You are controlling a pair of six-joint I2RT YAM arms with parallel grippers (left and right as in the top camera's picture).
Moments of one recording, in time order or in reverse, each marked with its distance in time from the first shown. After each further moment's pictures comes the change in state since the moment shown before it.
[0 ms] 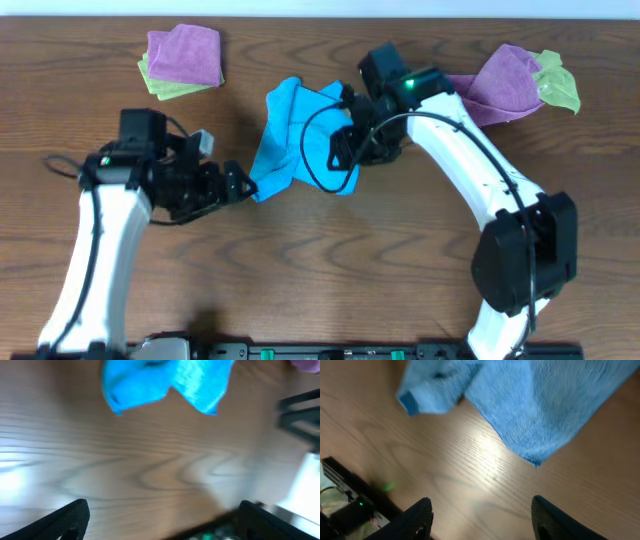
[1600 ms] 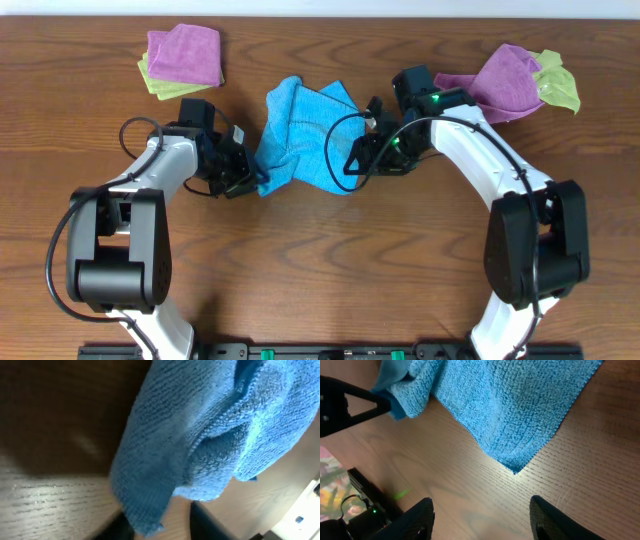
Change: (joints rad) left arm -0.086 0.485 0.001 0.438 -0.005 -0.165; right arm -0.128 0.000 -0.192 0.176 -0.145 0.004
